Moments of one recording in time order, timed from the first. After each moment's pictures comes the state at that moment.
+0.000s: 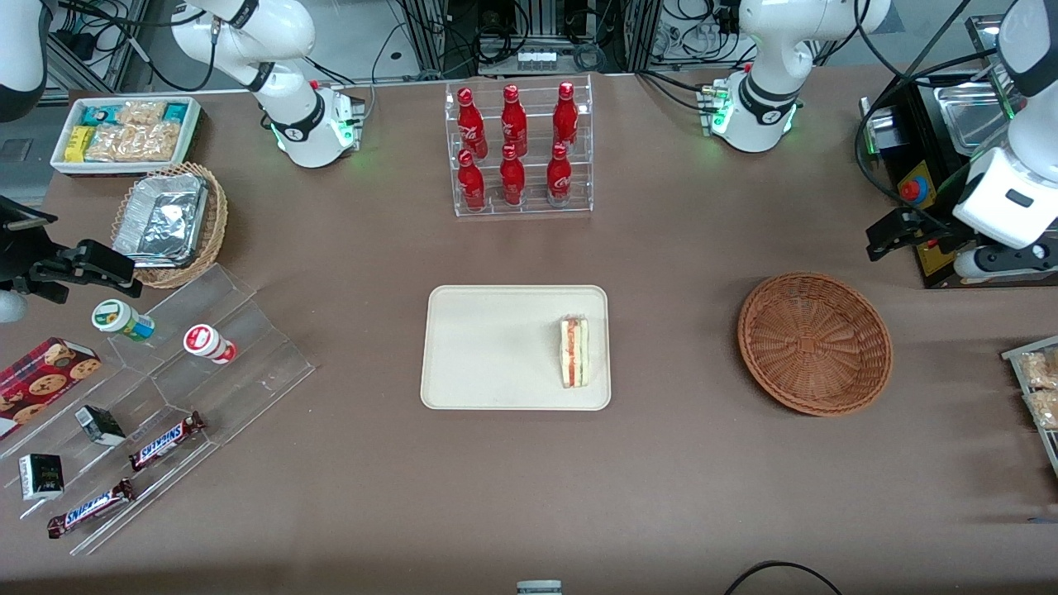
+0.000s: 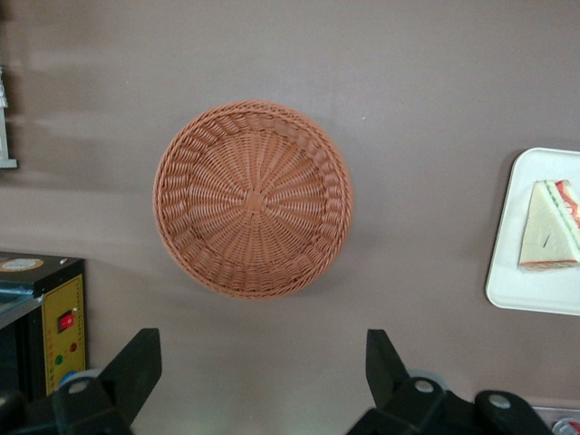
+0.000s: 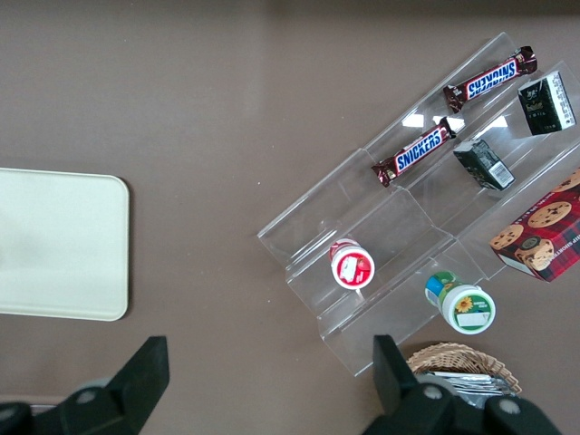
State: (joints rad) arm -0.03 -0.03 -0.02 -1.69 0.01 1.61 -0.14
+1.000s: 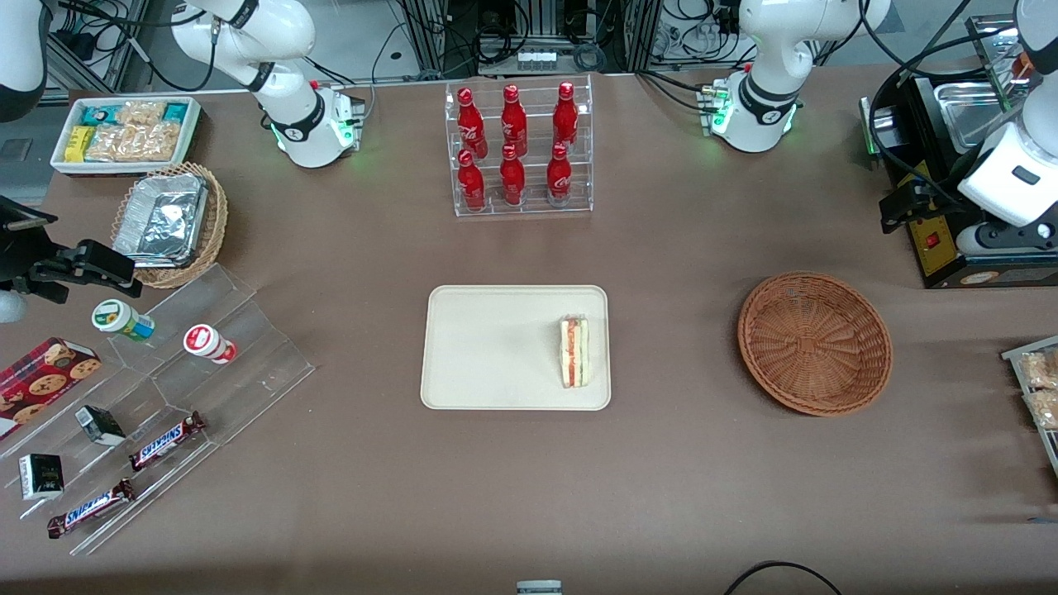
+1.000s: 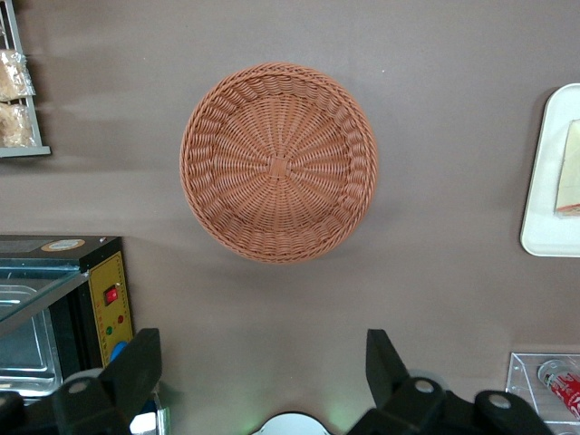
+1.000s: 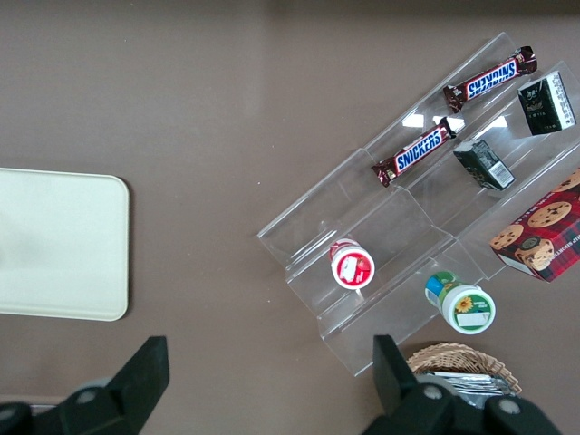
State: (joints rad) arm -0.03 -0.06 -0.02 -1.67 0.06 1.50 -0.06
